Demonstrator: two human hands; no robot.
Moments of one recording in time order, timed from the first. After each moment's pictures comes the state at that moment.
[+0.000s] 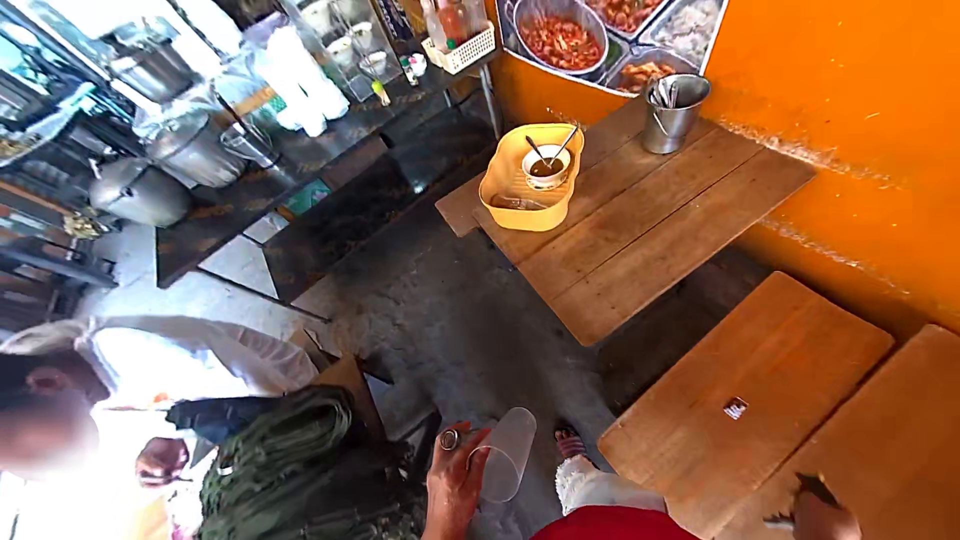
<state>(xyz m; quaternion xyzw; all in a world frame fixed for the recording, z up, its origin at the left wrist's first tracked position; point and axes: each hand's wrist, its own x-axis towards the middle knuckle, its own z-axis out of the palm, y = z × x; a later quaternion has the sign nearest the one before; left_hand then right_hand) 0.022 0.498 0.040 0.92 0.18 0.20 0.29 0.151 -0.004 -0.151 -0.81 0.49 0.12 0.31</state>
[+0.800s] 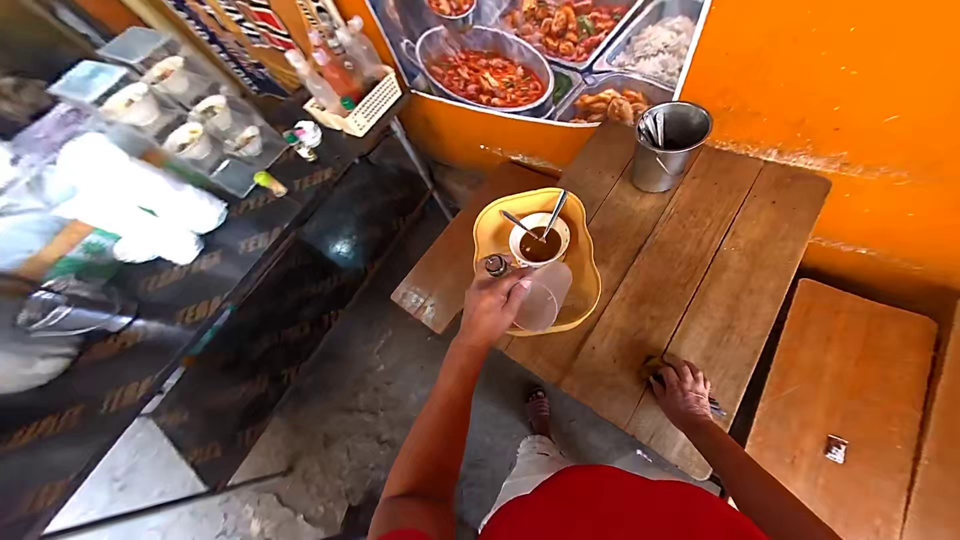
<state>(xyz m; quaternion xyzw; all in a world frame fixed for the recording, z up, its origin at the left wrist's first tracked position) 0.604 0.735 0.095 0.89 -0.22 0.18 0.35 0.466 0.394 -0.102 -0.98 0.05 0.04 0.21</state>
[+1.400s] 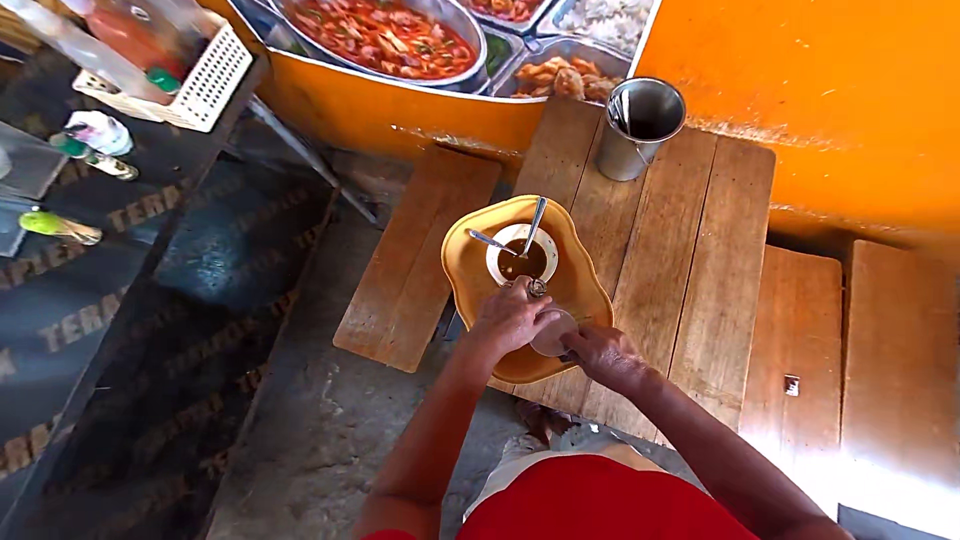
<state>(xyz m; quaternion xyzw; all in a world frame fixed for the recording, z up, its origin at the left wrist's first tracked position) 0.734 0.744 0.070 0.90 -0.36 -0.18 0.14 0.614 0.564 0.035 -0.97 -0.12 0.01 0.21</state>
